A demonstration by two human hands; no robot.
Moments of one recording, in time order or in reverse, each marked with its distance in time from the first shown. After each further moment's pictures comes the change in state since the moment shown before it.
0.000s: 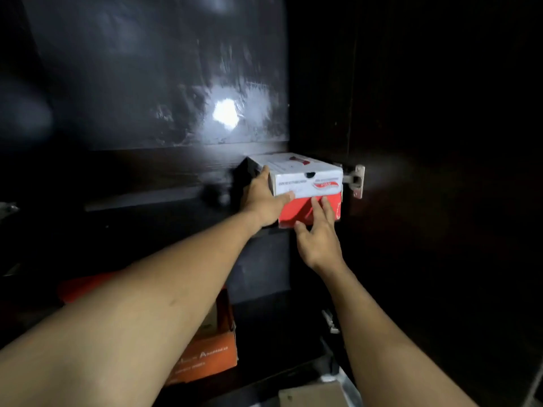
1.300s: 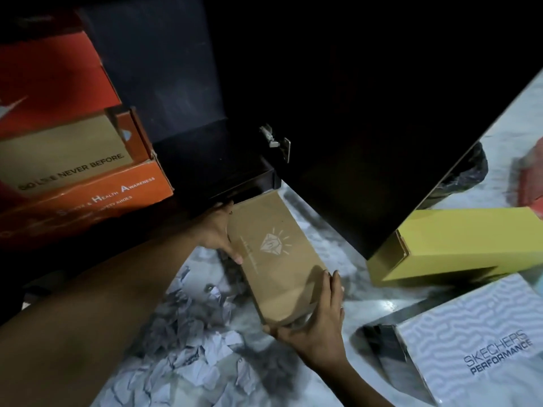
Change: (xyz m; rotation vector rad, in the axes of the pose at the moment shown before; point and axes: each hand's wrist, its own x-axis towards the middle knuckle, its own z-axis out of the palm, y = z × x) left_hand -0.257 -0.264 0.132 0.563 -1.078 -0.230; right_hand -0.404 0.227 0.018 -0.223 -0.212 0.711
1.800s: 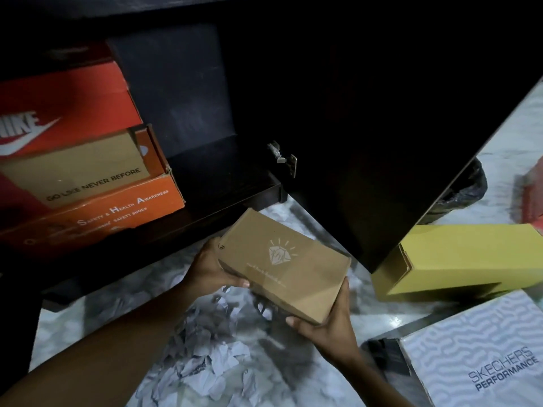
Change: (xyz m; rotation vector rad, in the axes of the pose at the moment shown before) left_hand -0.049 -0.036 0.060 -0.542 0.365 0.065; right_hand 0.029 0.020 -0.013 0.526 -0.018 -0.178
